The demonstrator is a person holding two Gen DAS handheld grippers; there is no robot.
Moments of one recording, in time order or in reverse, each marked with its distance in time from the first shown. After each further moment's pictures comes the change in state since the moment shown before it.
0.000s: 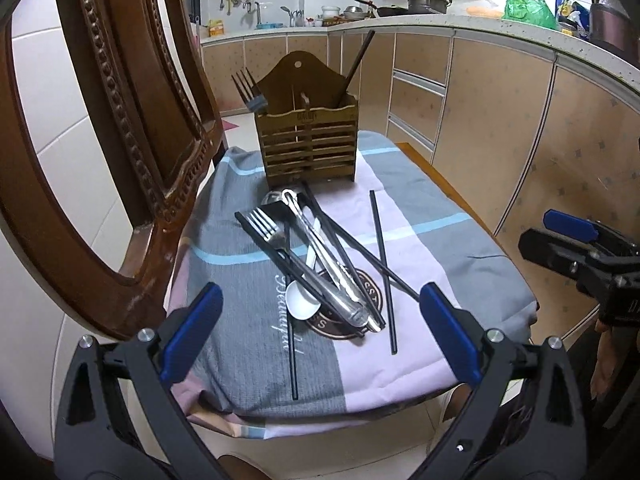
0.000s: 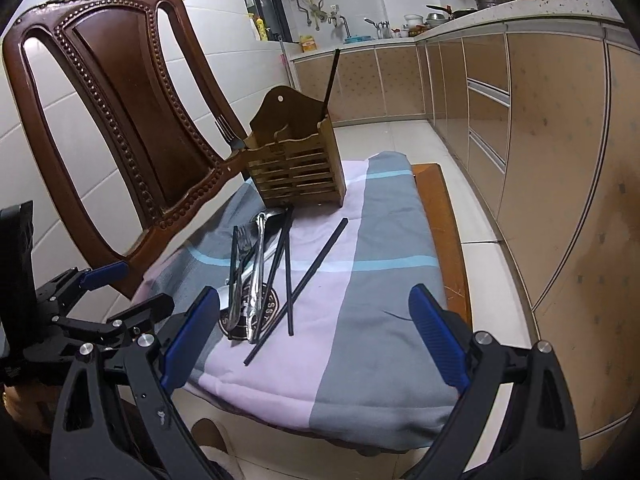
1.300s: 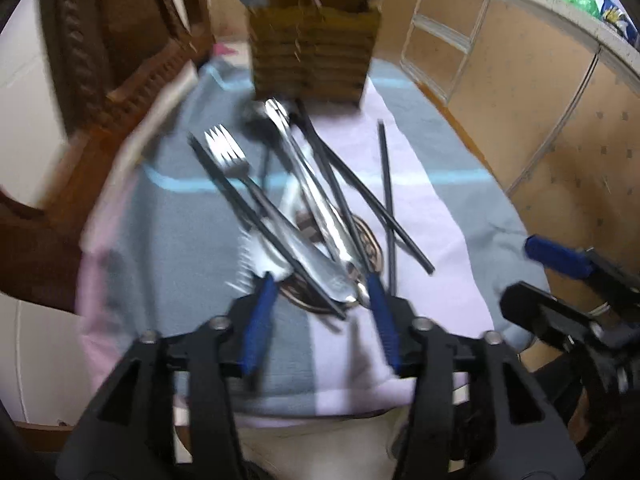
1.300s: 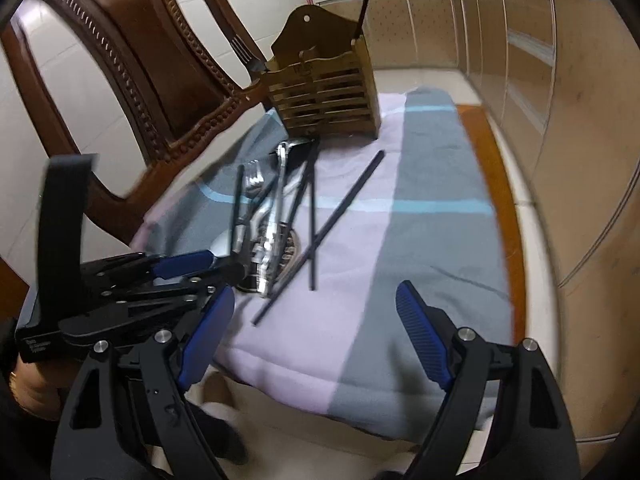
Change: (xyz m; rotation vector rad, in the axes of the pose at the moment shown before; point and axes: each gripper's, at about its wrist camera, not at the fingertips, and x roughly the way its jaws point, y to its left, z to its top) left arm 0.060 0.001 -0.010 -0.126 0.210 -0.033; right arm 0.058 0.004 -0.010 0.039 0.215 0.181
